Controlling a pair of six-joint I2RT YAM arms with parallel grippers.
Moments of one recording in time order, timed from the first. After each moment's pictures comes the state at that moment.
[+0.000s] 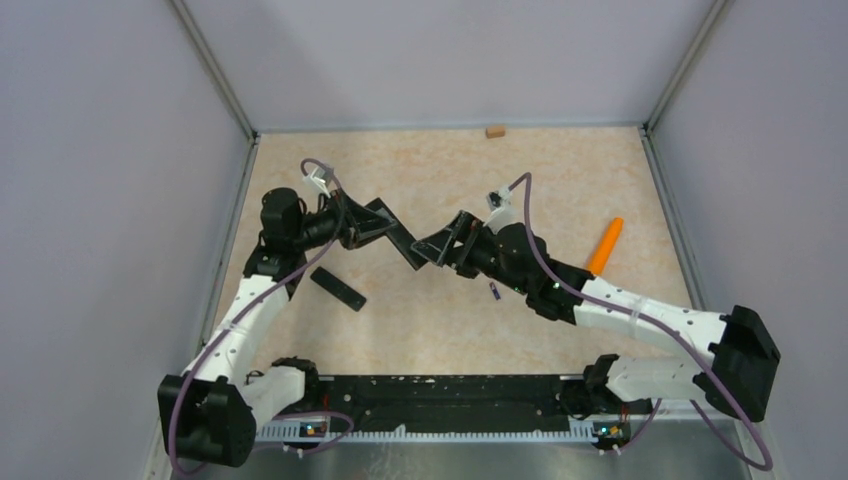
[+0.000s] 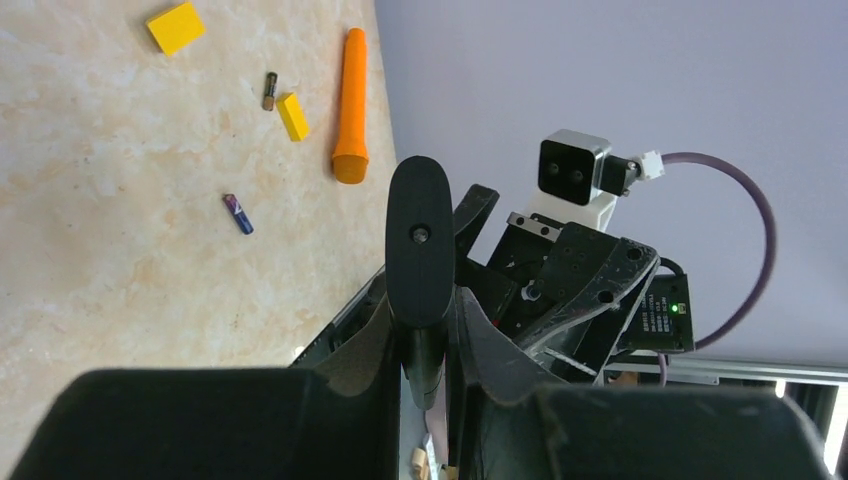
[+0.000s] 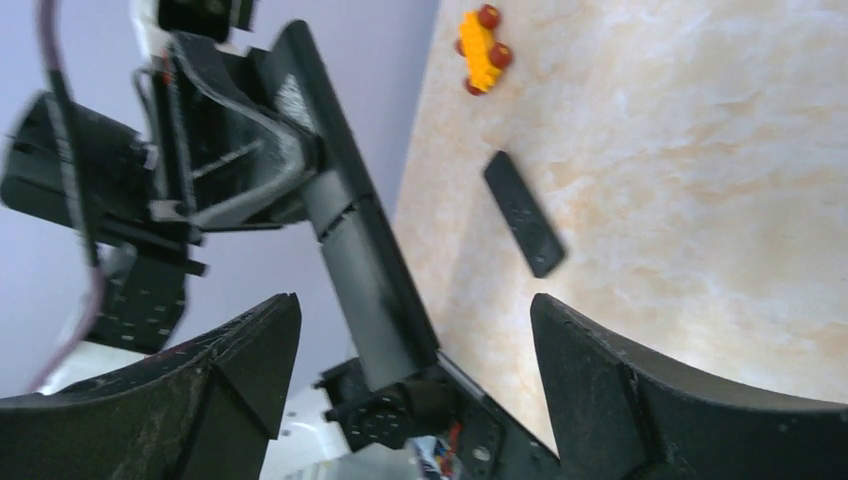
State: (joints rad) left arm -0.14 1.05 0.76 0.05 0.89 -1.13; right arm 0.98 1.16 0.82 0.10 0.11 1.04
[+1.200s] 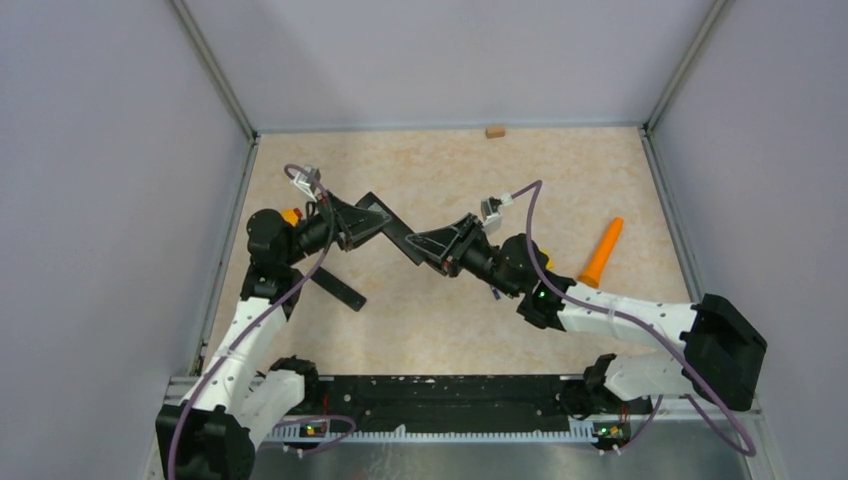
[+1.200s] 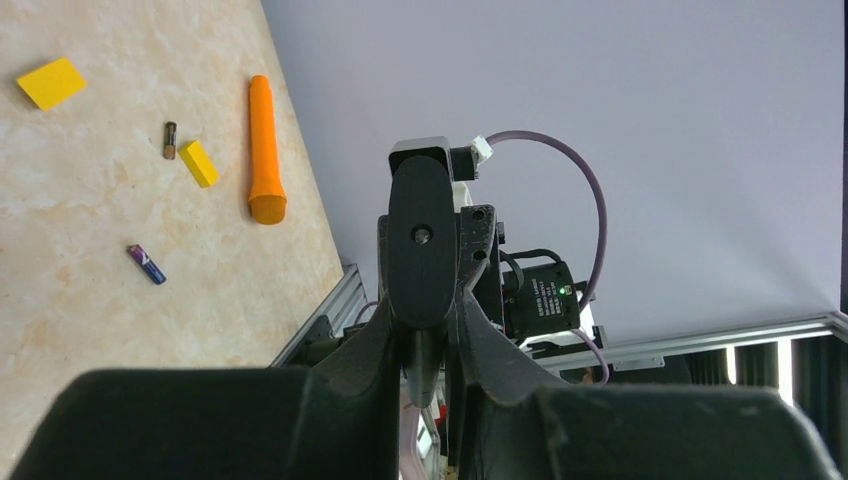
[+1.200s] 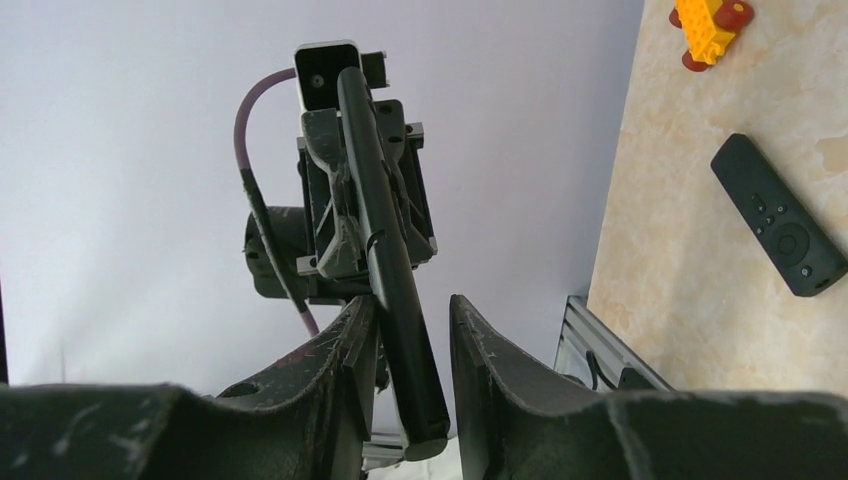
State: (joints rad) left arm -0.14 0.91 0.65 0.37 0.87 -1.38; right arm 0.99 1.24 0.69 0.61 0.06 1.44
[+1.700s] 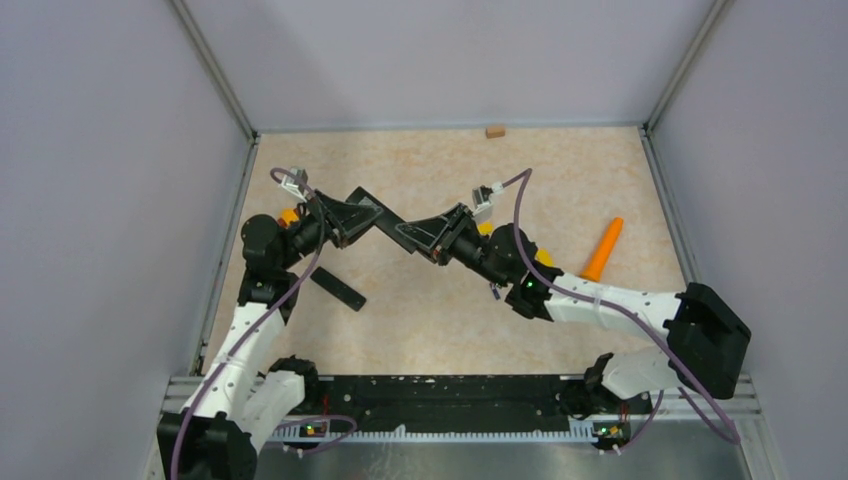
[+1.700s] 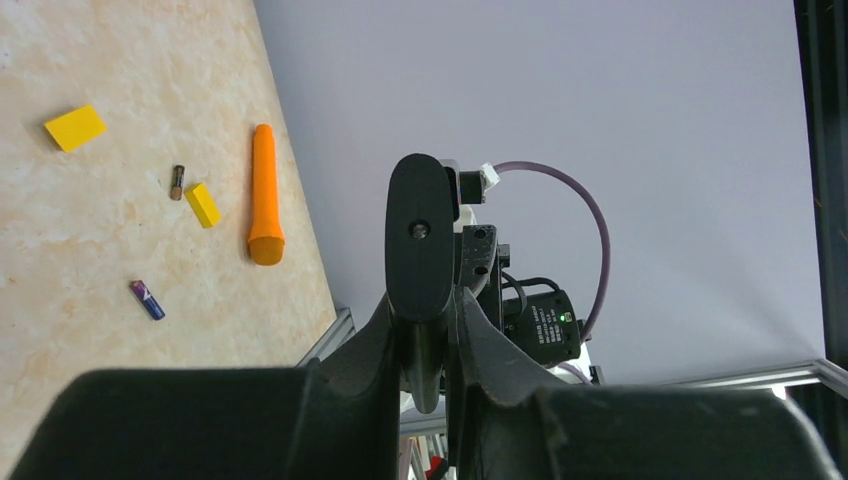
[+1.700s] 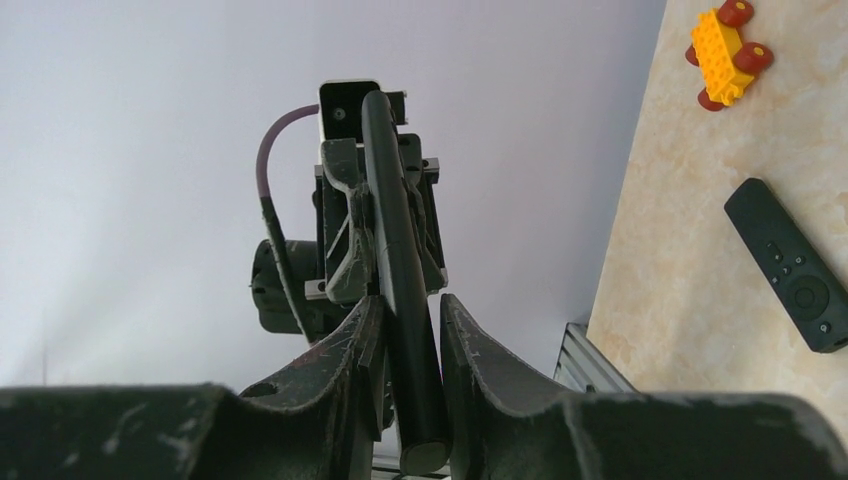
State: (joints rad) left arm -0.12 0.87 0.61 0.40 0.80 -1.43; right arm 0.99 1.33 0.78 0.64 0.06 1.41
